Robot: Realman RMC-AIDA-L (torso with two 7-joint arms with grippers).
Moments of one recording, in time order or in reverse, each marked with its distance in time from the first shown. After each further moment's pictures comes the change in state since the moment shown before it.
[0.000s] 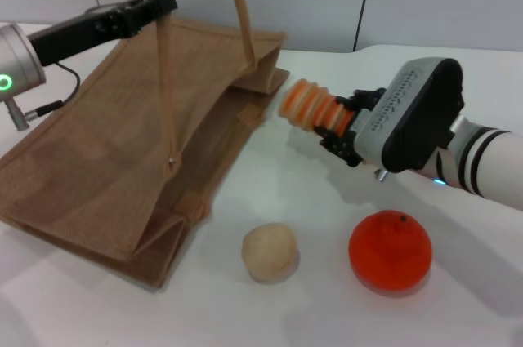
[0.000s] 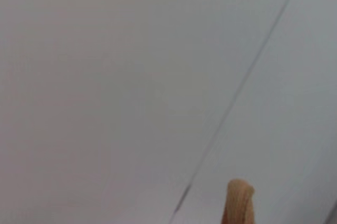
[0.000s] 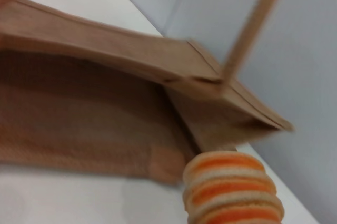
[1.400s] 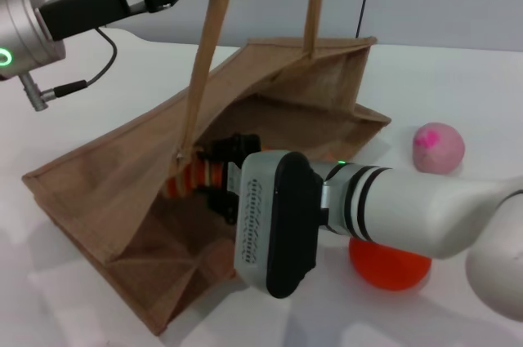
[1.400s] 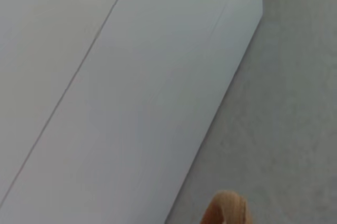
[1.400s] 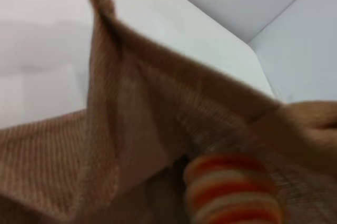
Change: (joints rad) left arm -0.080 0.004 0.003 -0.022 -0.017 0.390 -0.084; right arm 0.112 0.073 -0.239 -0.101 -0.098 -0.022 -0.182
